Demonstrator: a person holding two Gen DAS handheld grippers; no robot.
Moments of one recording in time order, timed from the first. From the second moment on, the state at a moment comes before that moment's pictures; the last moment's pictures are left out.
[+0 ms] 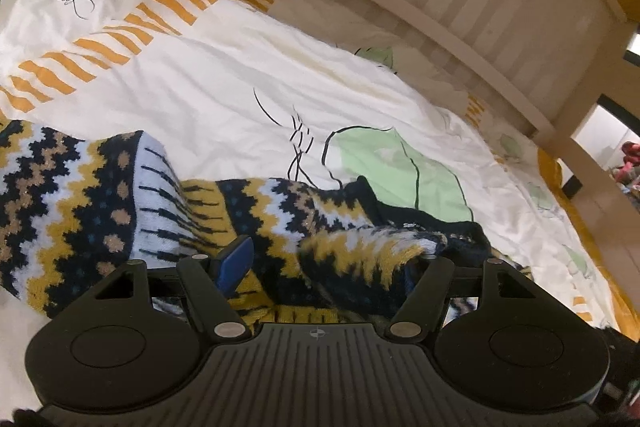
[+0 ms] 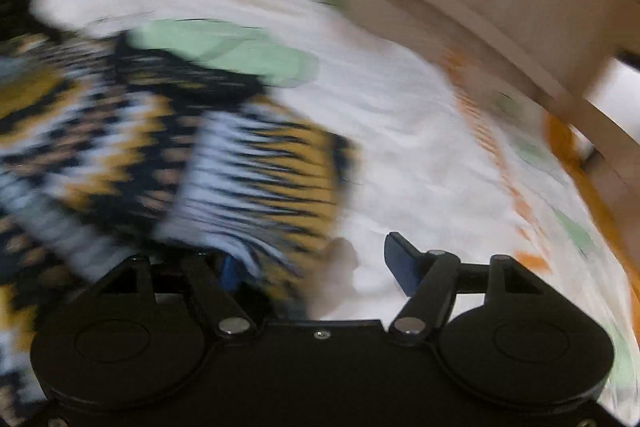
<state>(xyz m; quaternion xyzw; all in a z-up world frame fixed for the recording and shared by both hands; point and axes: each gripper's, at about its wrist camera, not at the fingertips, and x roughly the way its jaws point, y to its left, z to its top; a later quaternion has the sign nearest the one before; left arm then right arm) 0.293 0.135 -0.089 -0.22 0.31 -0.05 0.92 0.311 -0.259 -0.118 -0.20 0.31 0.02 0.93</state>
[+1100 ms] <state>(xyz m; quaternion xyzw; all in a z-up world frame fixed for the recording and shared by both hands) 0.256 0.171 -0.091 -0.17 0.37 0.09 0.91 0.313 -0.331 -0.125 0.06 0.36 0.01 0.93</state>
